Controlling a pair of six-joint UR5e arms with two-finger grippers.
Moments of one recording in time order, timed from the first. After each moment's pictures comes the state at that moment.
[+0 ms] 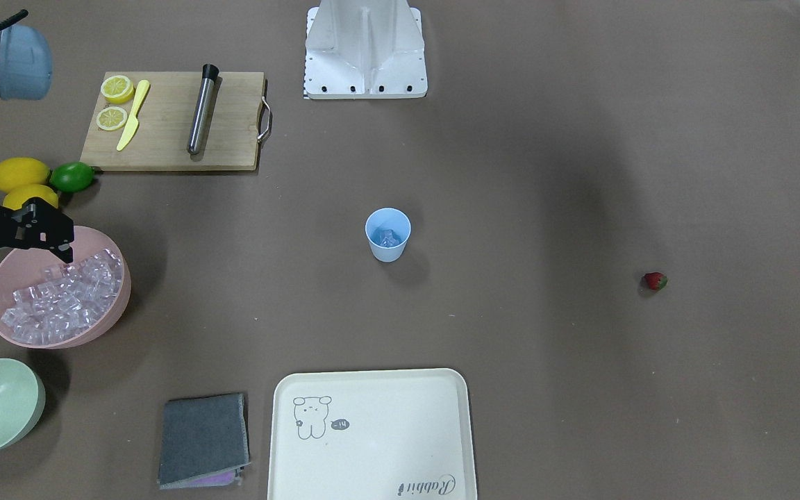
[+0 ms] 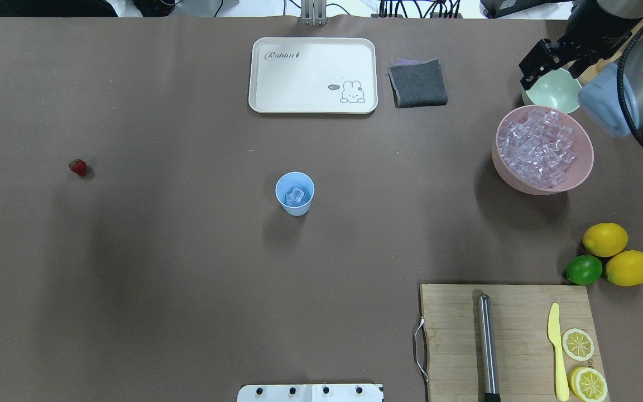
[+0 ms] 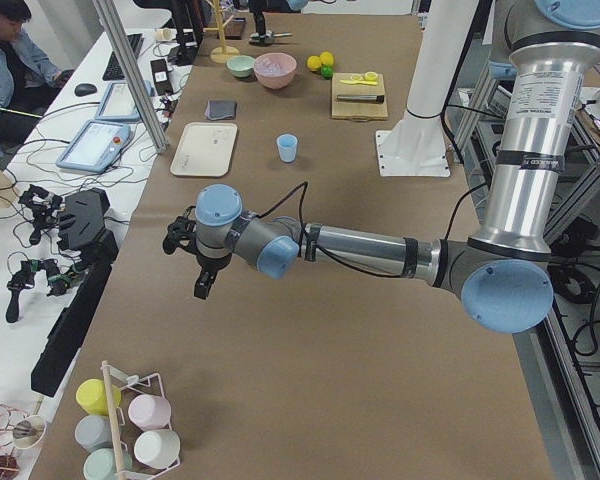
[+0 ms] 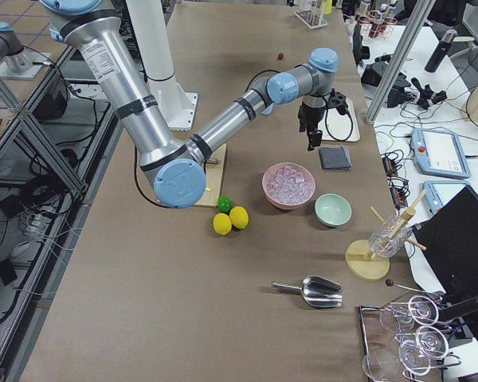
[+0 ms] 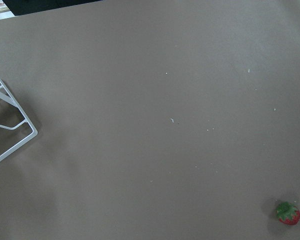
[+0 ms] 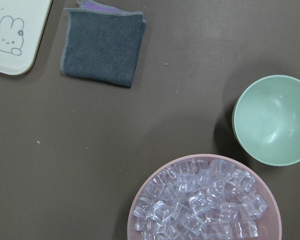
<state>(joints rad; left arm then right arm) -1.43 -1.71 -1.56 -1.98 -2.32 -0.25 1.15 -1.08 1.78 -1.85 2.24 0.33</state>
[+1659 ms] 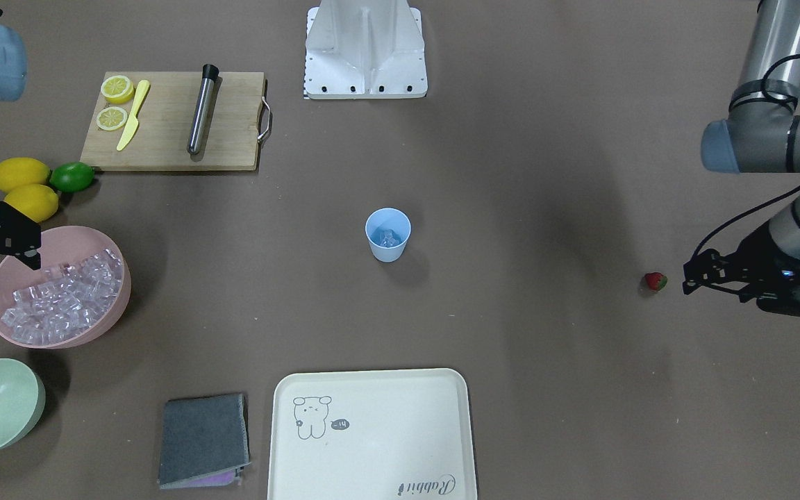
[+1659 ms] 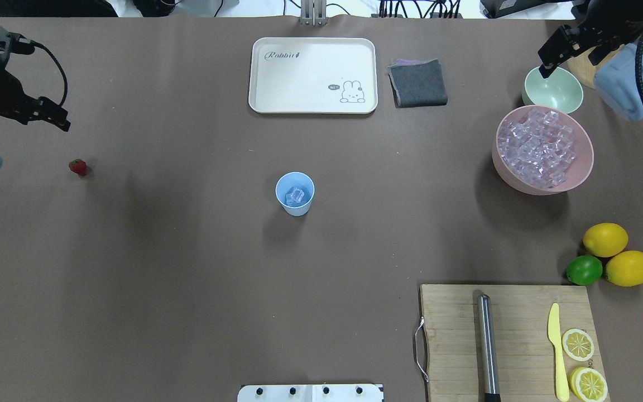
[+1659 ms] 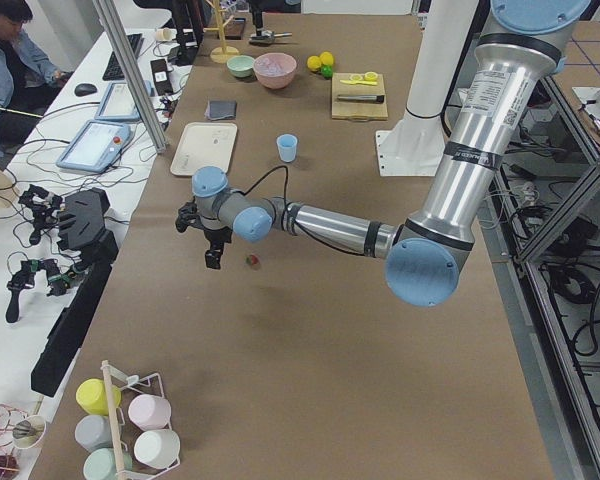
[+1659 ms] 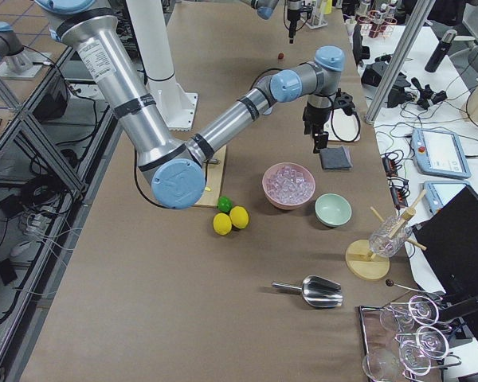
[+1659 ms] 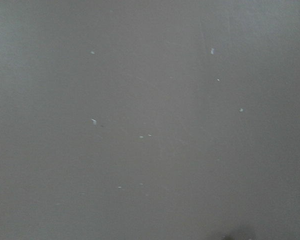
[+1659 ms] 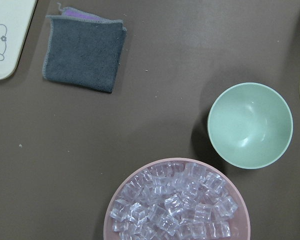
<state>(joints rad) -1.09 -1.88 -1.43 -1.98 -2.23 -0.54 1.19 -1.07 1.76 -1.88 2.22 0.27</state>
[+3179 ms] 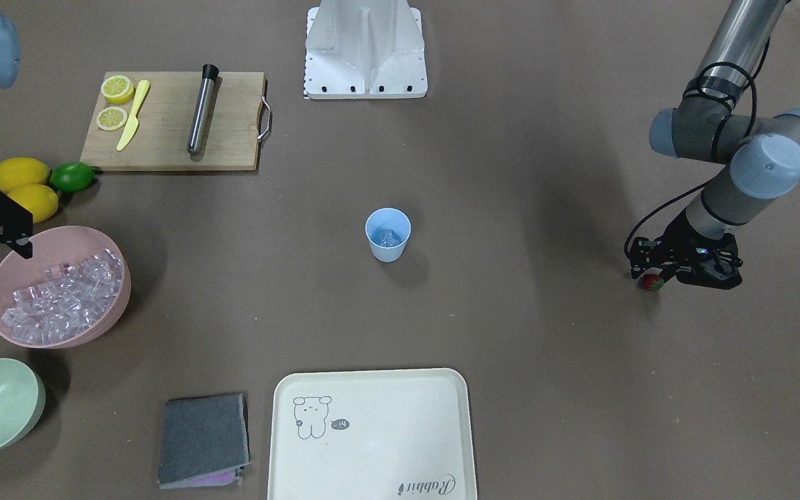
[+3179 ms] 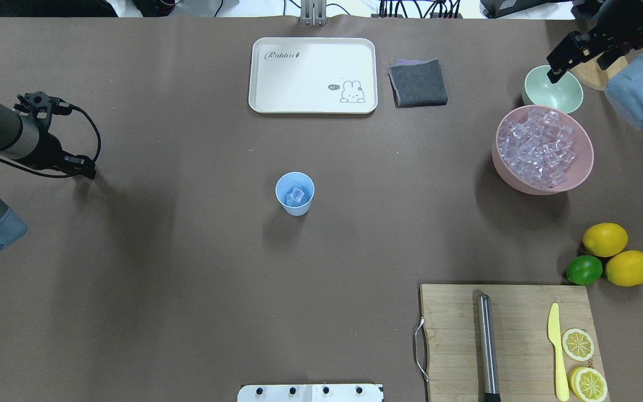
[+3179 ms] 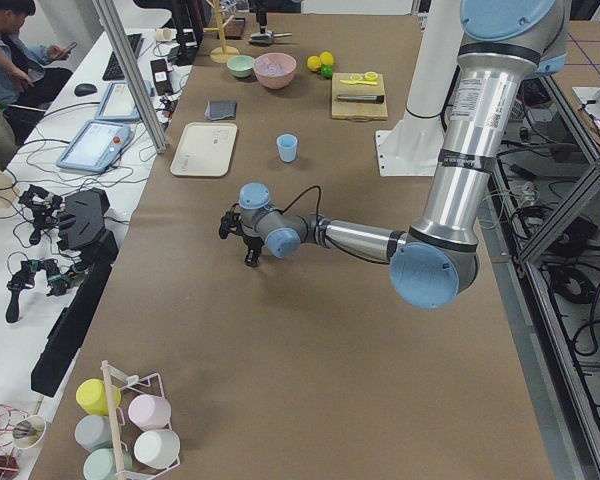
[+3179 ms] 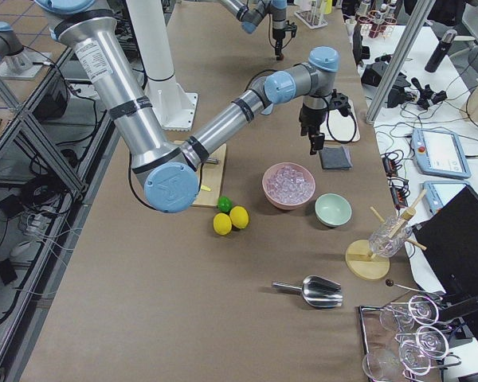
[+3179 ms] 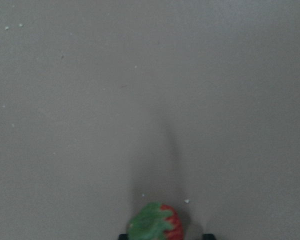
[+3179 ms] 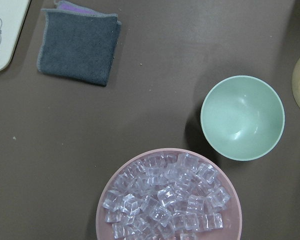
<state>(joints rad) -0.93 -1.79 -1.43 -2.18 -2.11 -0.71 1.19 -1.11 1.80 -1.88 2.21 0.27</state>
